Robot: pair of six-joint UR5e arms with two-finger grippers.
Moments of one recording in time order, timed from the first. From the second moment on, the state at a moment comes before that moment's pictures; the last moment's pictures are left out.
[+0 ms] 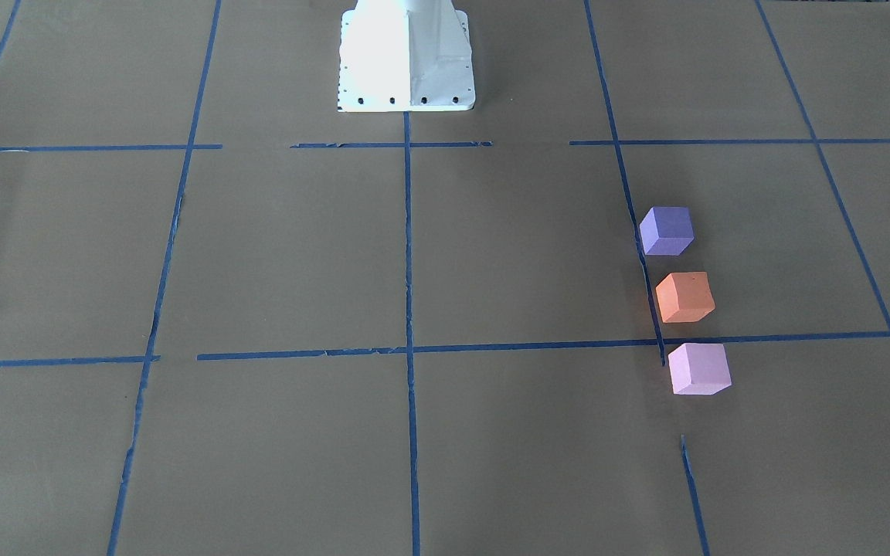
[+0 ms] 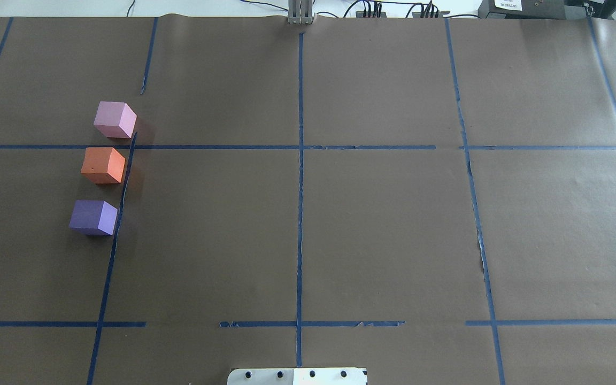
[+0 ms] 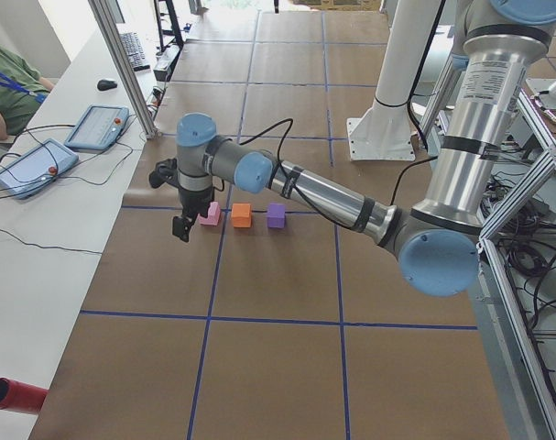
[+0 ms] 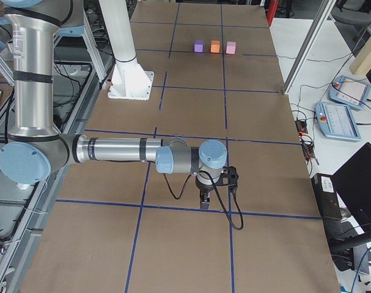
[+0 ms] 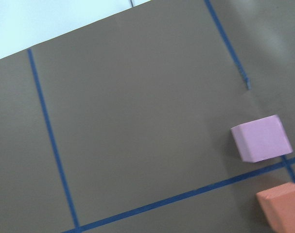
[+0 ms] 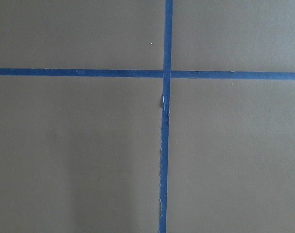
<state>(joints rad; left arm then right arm) -1.48 -1.74 -1.67 -1.58 -2.20 0.12 1.52 -1.64 1.67 -1.56 2.37 0.05</state>
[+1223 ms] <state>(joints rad) -1.54 -1.64 -1.50 -1.57 -2.33 0.19 1.52 -1.64 1.67 -1.56 2.37 0.05</state>
